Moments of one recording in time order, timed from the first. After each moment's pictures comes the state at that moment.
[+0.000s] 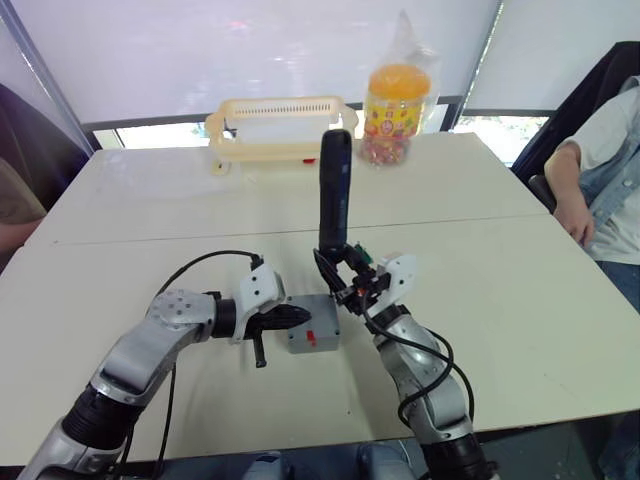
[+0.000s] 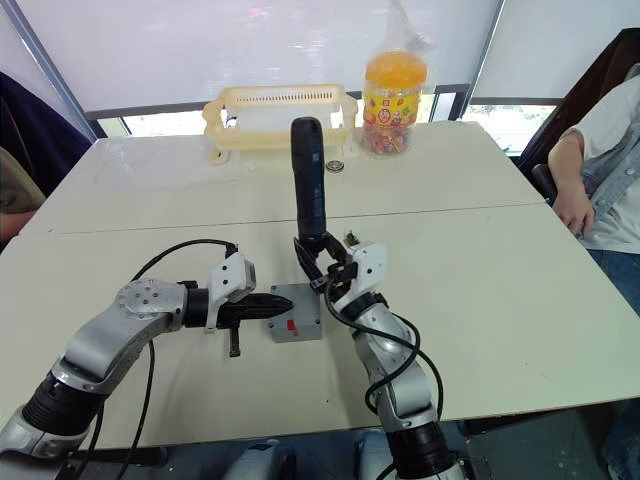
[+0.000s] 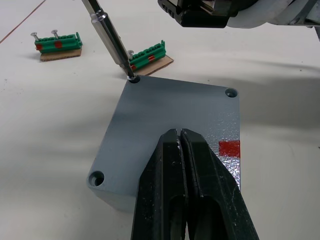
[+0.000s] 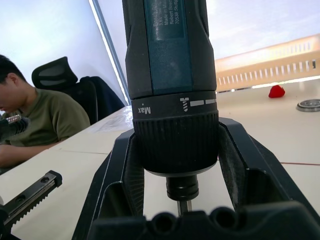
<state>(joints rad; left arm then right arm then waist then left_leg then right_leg) -0.37 0.67 -0.21 -0.32 -0.34 0.54 -0.96 -0.21 0.02 0.20 -0.17 0.19 0.04 0.34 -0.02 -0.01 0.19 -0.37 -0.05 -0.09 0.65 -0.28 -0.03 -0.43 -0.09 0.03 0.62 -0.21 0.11</state>
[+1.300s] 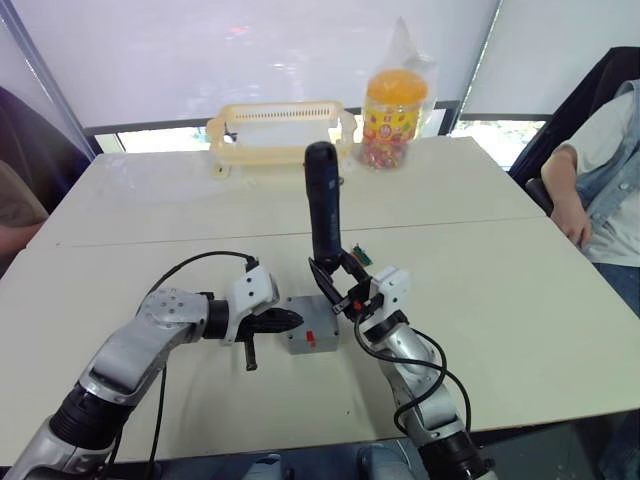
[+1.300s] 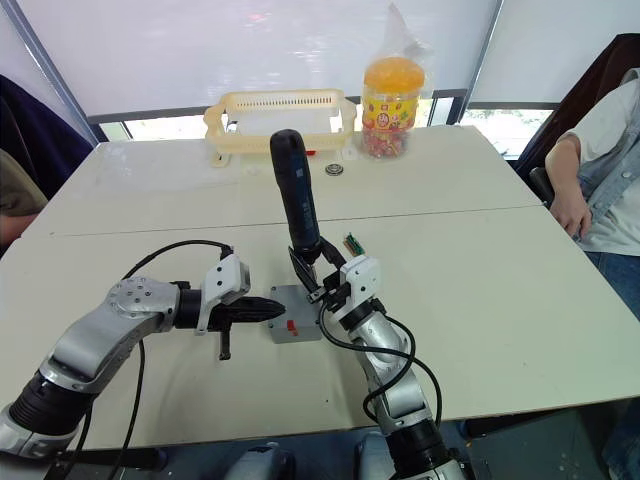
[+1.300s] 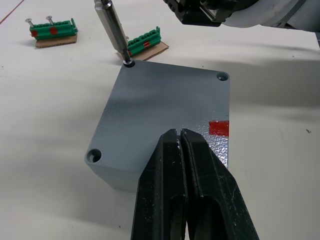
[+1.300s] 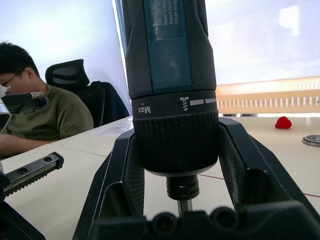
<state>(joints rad) -0.37 0.72 -0.20 -0.33 -0.35 0.58 -0.99 -0.21 -0.01 0.23 -0.01 0.12 -0.25 0.38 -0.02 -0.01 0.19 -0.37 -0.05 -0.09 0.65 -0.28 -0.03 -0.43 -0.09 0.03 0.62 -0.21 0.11</state>
